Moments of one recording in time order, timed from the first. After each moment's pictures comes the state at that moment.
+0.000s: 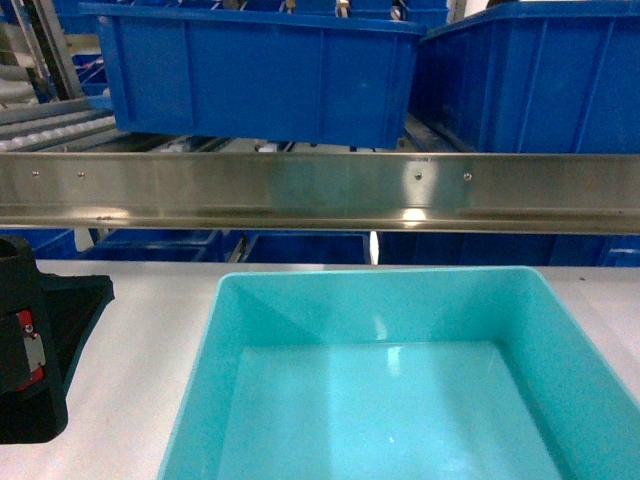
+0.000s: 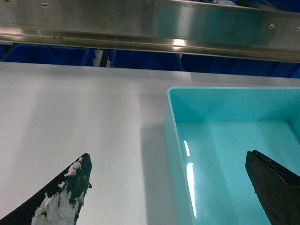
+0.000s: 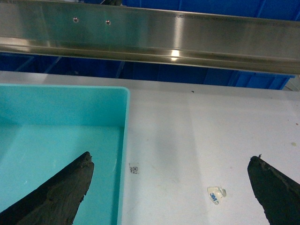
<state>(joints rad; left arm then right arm) -0.42 0.96 0.33 0.18 -0.29 -0.28 0.11 1.00 0.25 0.39 0.10 -0.01</state>
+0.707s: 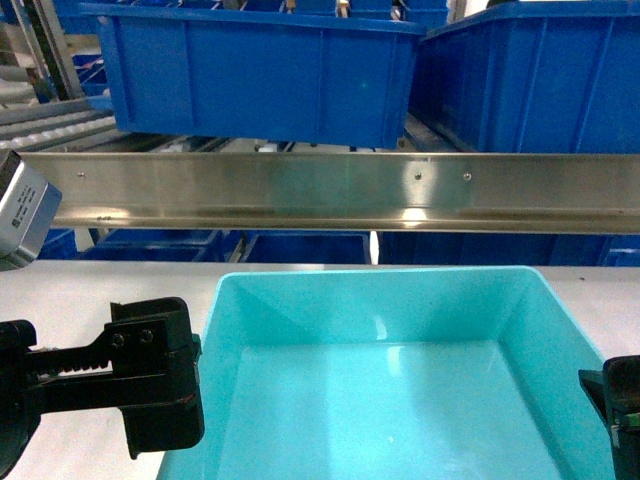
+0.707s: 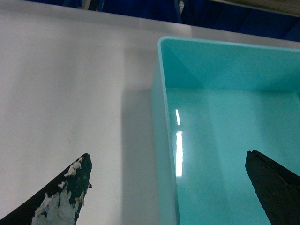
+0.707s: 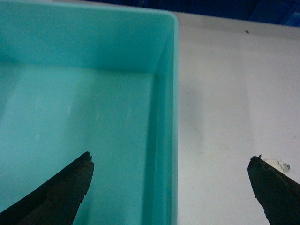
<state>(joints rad) -0.46 1.33 0.40 0.29 -0.25 -0.42 0.26 1.41 0.37 0.42 0.14 0.07</state>
